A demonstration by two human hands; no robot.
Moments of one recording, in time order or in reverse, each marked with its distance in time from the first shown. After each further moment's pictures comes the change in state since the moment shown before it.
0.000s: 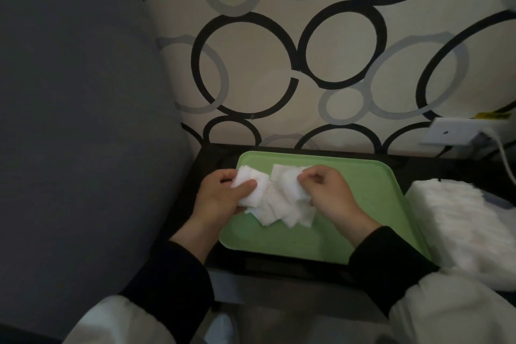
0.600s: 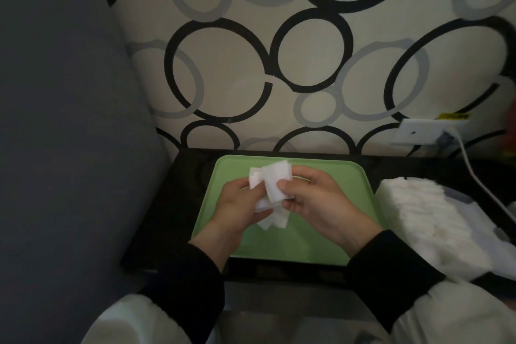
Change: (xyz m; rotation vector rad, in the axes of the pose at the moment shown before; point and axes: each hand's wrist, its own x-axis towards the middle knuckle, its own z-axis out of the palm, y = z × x) left_hand -0.020 0.001 0.071 -0.163 -0.193 -0.102; right_hand -0.022 -0.011 -0.034 0.646 -0.266 0.135
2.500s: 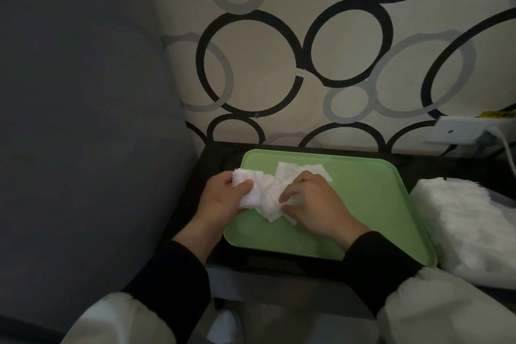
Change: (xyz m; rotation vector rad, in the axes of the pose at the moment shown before) left_hand 0.012 0.001 -0.086 0.287 0.192 0.147; right_hand 0.027 0.039 0.026 -1.477 -0.035 -0.311
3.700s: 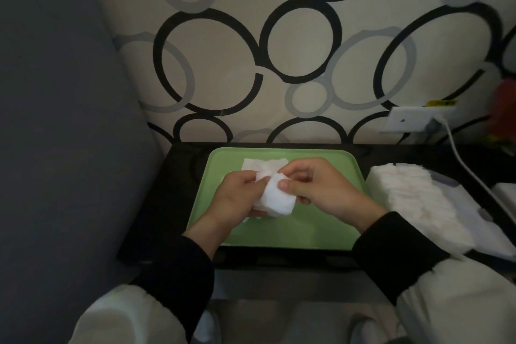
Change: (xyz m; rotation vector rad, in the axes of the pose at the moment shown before) left_hand -0.032 0.029 0.078 -0.009 -0.335 0.000; right_hand -0.036 0.035 -0.063 0.973 -0.044 0.091
